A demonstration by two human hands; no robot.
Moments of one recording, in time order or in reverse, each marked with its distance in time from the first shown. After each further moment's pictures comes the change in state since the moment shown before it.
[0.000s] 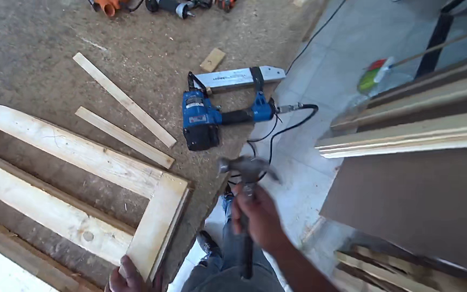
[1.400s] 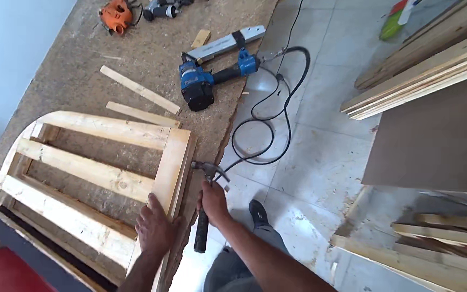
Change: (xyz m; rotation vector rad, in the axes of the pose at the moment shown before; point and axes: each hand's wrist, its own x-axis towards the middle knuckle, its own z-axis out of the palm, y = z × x) left_hand 0.001 -0.019 -0.021 0.090 -0.298 0.094; right_hand -0.091 0.133 0.121 0.222 0.220 0.466
